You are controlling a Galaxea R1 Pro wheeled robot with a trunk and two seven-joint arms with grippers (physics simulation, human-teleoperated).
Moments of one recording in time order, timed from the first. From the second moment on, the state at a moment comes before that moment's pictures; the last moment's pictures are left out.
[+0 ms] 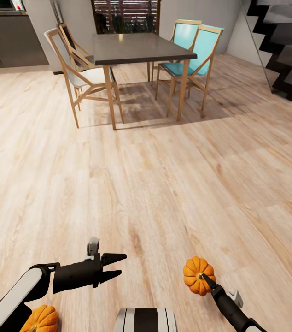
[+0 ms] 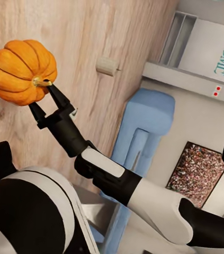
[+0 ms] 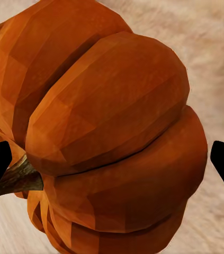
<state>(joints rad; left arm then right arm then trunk) -0.24 0.36 -0.28 -1.56 1.72 1.00 0.03 -0.48 -0.18 0.20 -0.12 -1.24 0.05 0.79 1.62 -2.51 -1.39</state>
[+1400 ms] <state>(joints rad) -0.24 0.36 -0.28 -1.56 1.72 1.00 0.03 -0.48 -0.18 0.20 -0.12 -1.24 0.05 0.78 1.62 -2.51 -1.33</state>
